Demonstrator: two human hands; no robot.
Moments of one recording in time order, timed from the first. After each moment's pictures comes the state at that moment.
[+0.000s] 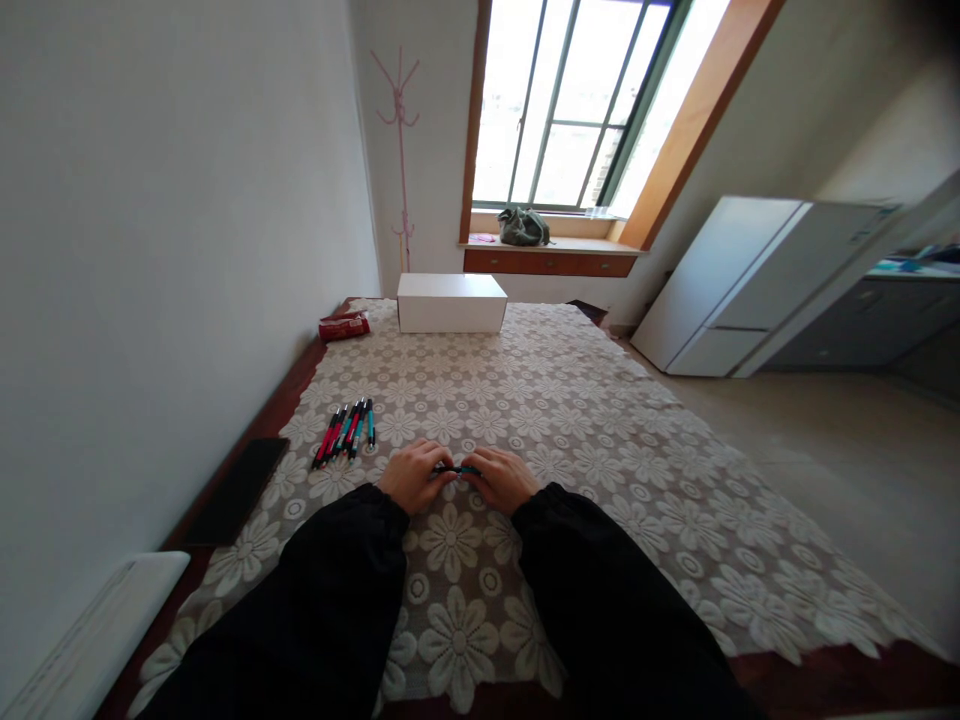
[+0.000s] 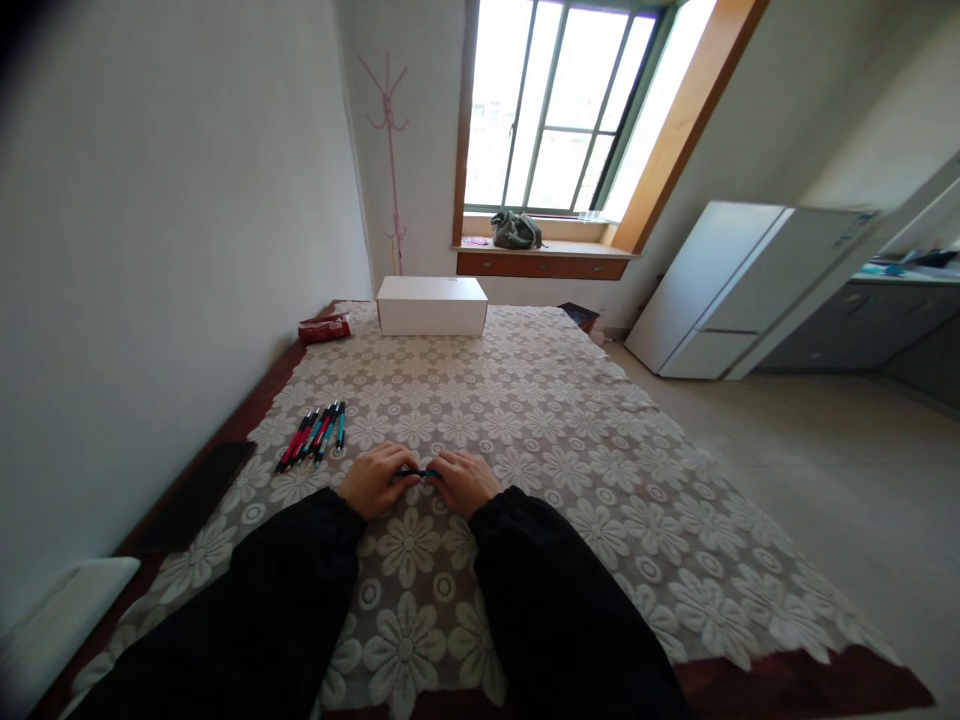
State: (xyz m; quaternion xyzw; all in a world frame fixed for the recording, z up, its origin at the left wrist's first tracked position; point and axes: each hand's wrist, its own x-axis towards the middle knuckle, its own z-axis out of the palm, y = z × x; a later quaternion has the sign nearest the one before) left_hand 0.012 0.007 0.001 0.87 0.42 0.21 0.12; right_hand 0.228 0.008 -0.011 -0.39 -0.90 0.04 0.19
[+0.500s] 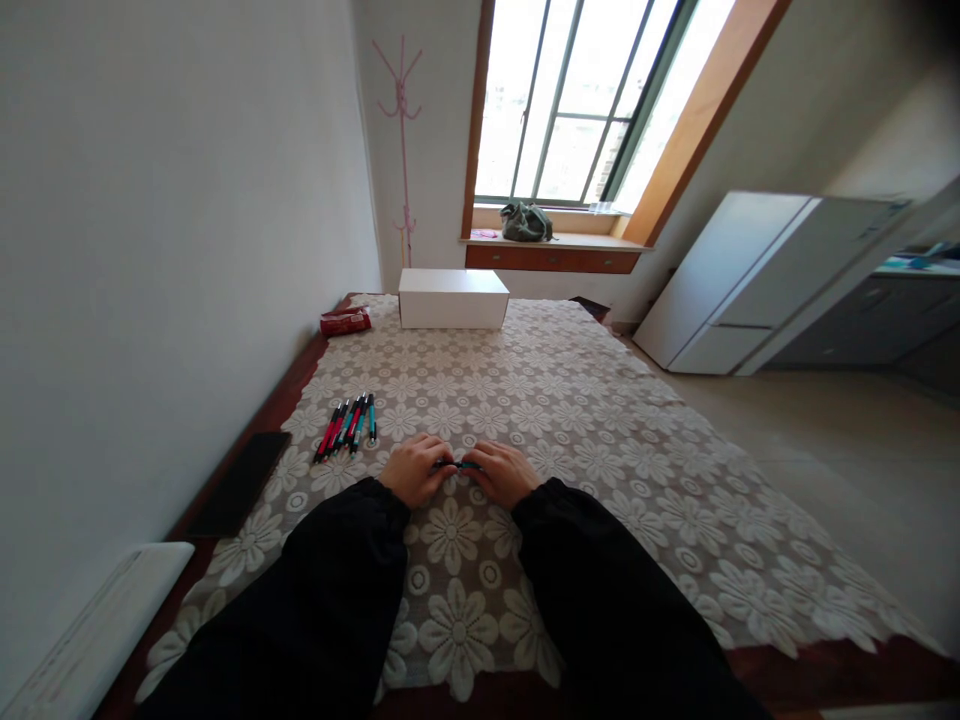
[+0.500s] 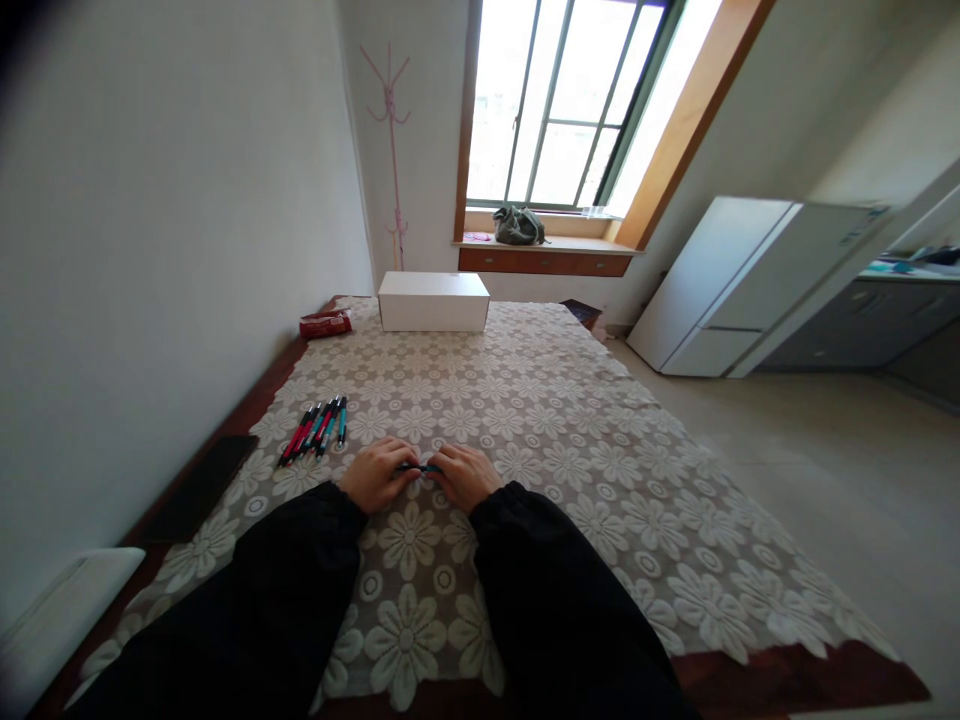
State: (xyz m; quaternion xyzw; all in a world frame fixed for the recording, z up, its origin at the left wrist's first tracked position) left_hand 0.012 0.007 -0.001 0.87 0.42 0.21 0.12; right_hand 0.229 0.010 -0.014 -0.39 -0.90 0.03 0.20
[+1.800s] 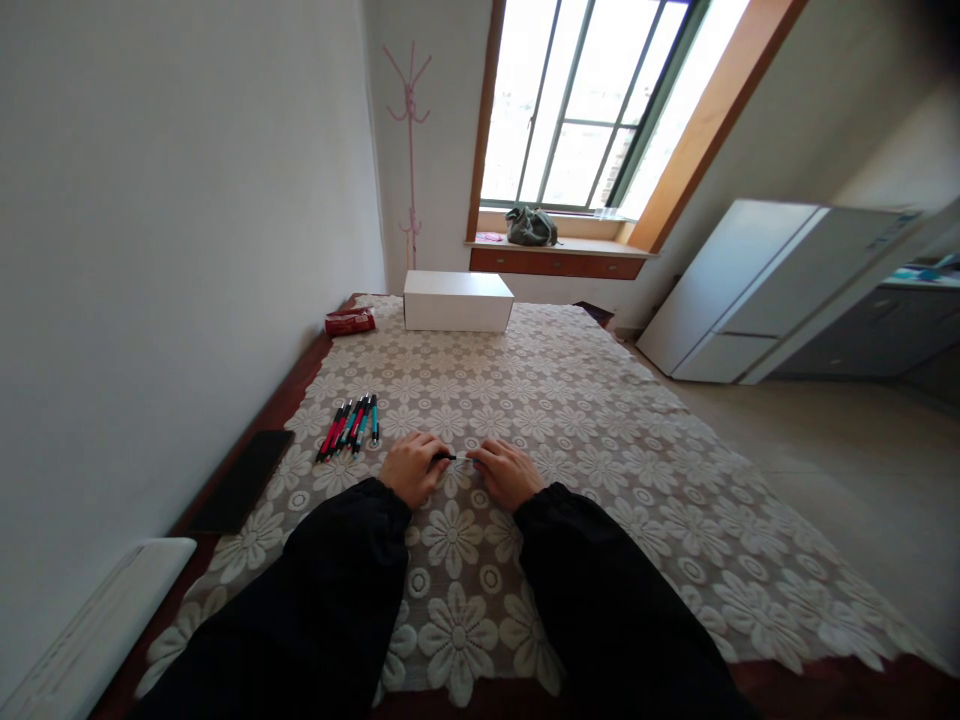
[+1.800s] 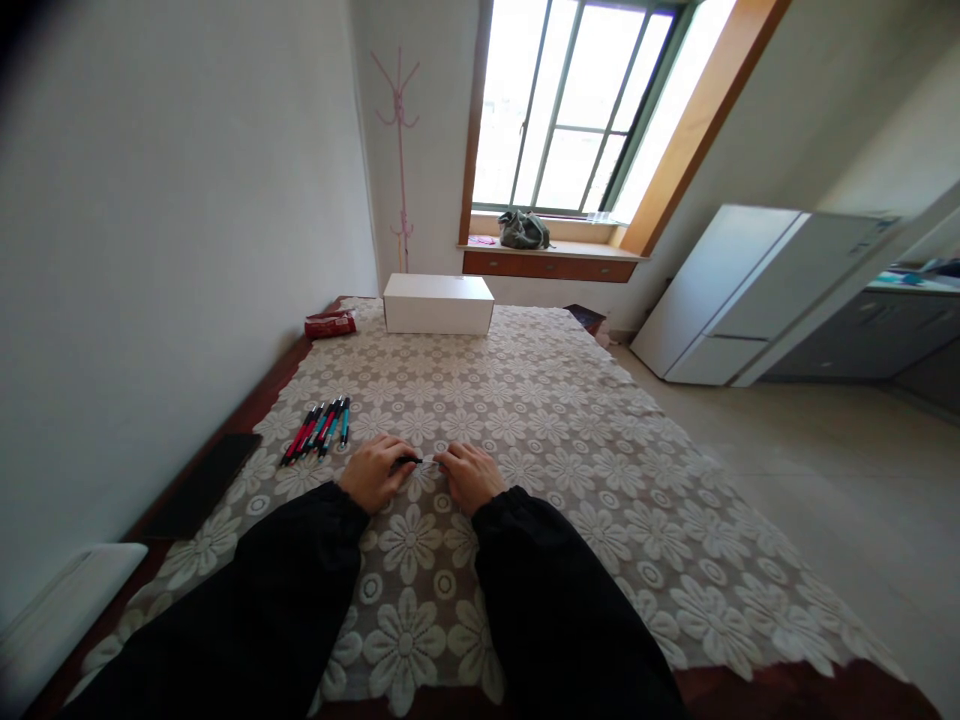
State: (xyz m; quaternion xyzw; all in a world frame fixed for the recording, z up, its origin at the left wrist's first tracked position) left_hand 0.010 0.006 -0.002 0.84 0.49 0.23 0.11; right_hand 0.231 0.011 -0.013 -0.44 -0.88 0.03 0.18
